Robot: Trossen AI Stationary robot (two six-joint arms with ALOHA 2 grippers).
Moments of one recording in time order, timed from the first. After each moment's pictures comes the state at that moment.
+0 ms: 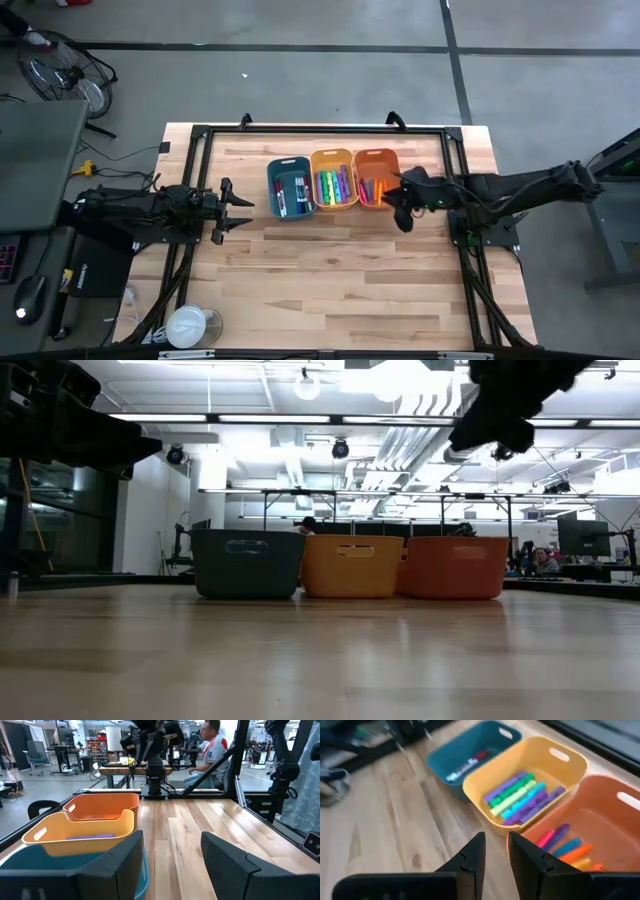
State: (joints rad) left arm -0.09 0.02 0.01 0.02 -0.04 -0.01; right arm 0.07 0.95 0.76 -0.48 0.31 0.54
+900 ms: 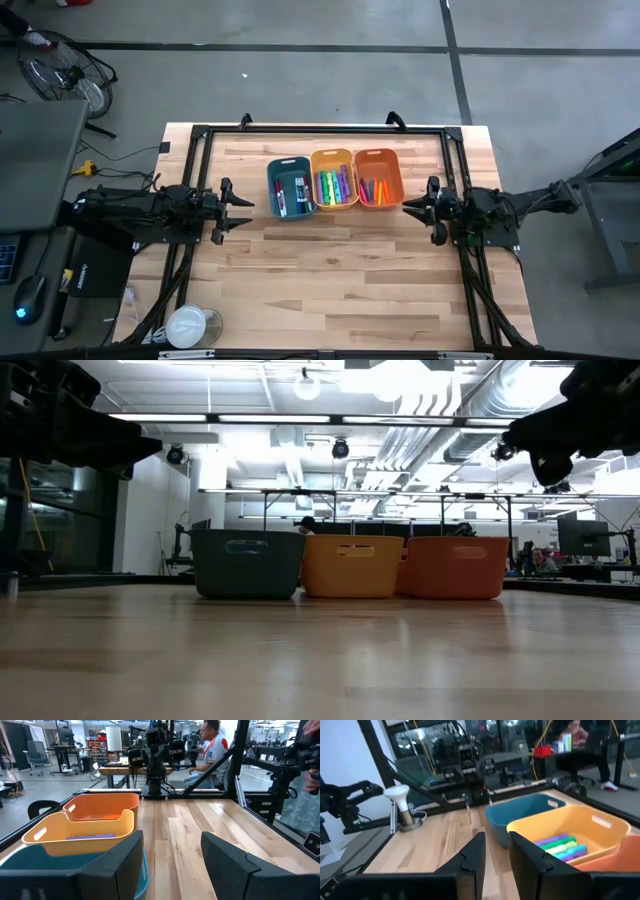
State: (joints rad) left arm -0.09 0.02 0.01 0.02 -0.04 -0.01; right arm 0.20 0.14 0.09 0.04 0.28 0.23
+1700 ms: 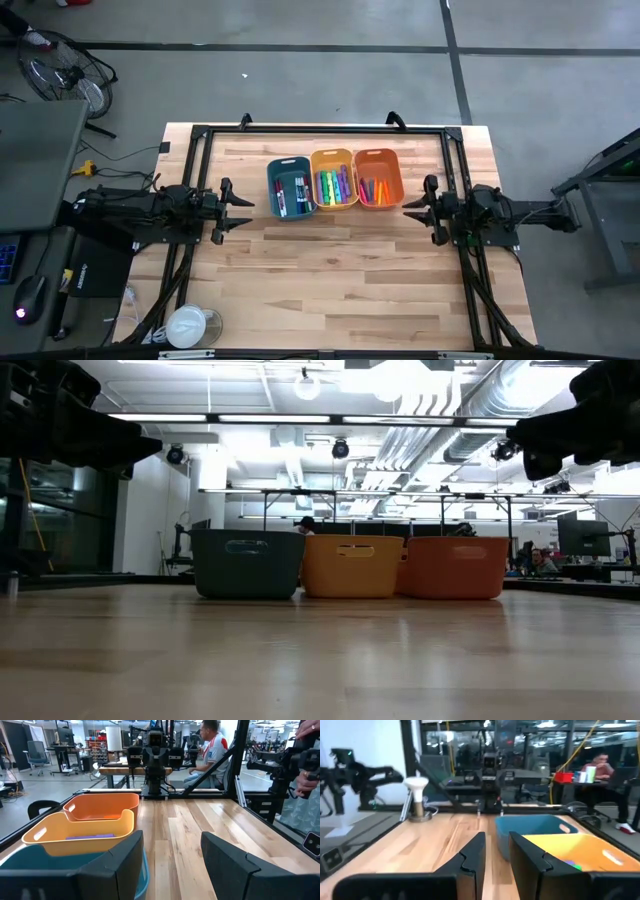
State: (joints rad) left arm -0.09 0.02 0.01 0.02 -0.04 -0.01; right arm 0.00 0.00 0.01 0.08 -0.04 0.01
